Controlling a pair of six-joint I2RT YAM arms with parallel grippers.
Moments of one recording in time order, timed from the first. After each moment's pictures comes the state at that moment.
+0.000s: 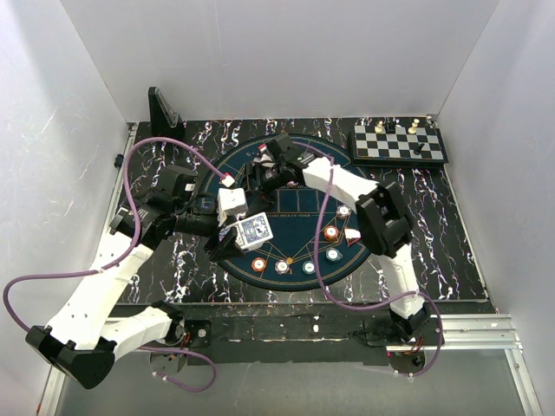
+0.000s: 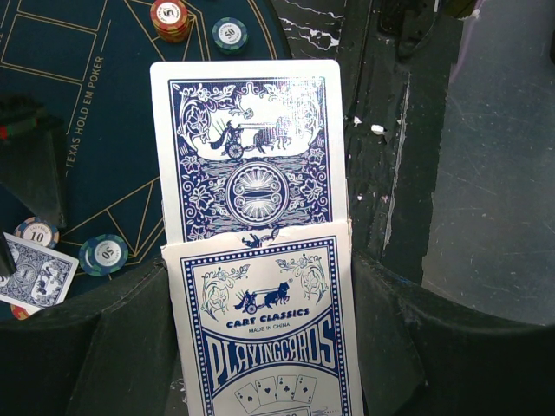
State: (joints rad) left arm -0.49 1.03 1.23 -1.05 0.77 0.54; right arm 0.71 2.22 1.82 -0.51 -0.83 0.94
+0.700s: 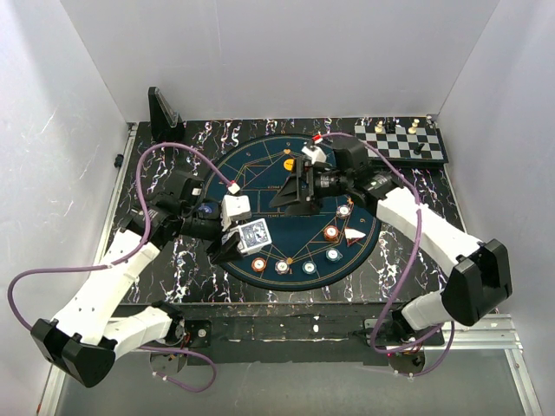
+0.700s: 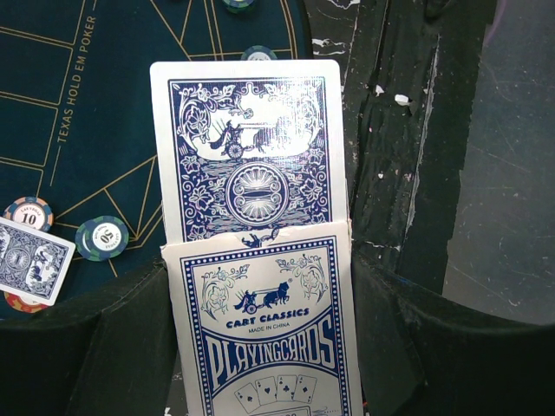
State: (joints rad) left arm -0.49 1.04 1.14 -1.02 0.72 0.60; right arm 0.59 1.43 1.20 -0.33 -0.81 0.87
